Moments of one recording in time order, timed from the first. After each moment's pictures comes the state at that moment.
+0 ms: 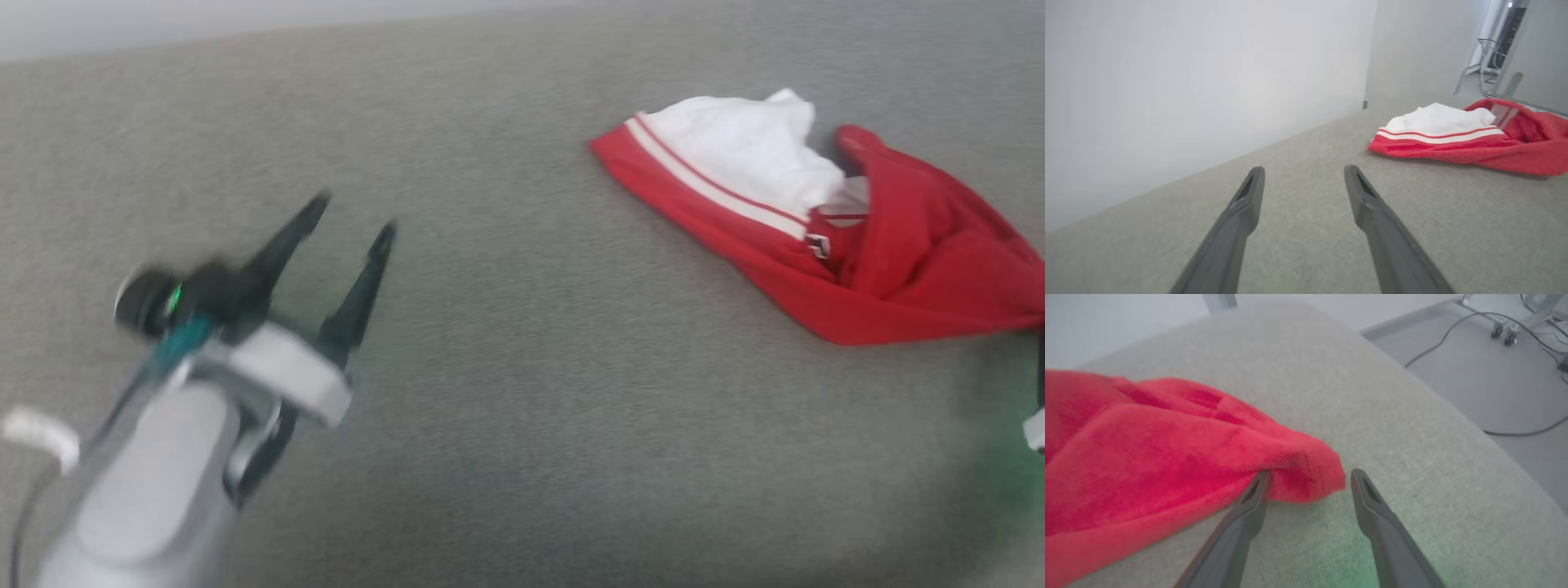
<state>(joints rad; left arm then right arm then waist) -0.44 0.39 -0.33 0.27 -0.38 -0.13 -0.26 -0.39 -0.34 -0.36 0.70 0.41 0.13 0.01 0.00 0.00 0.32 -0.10</state>
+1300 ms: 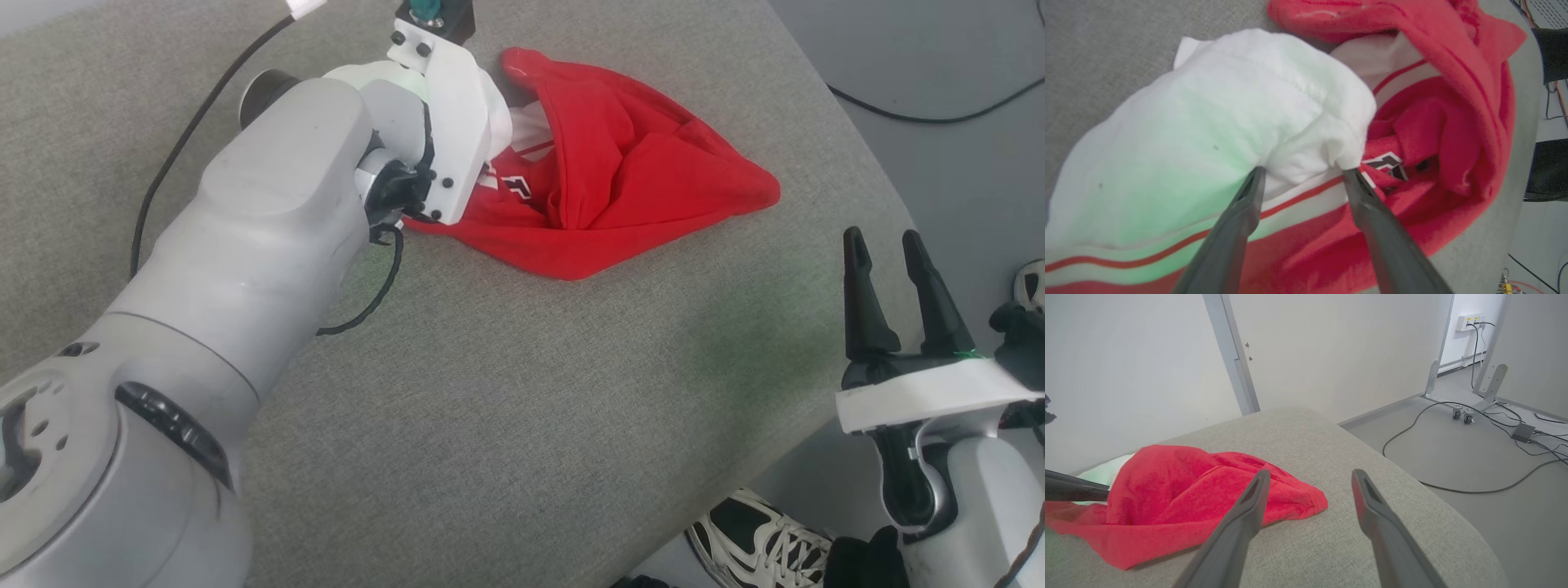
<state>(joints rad) -1.36 0.14 -1.09 1.09 -1.06 -0.13 0.63 -0.28 -0.15 0.00 0.24 0.50 0.13 -0.26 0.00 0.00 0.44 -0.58</state>
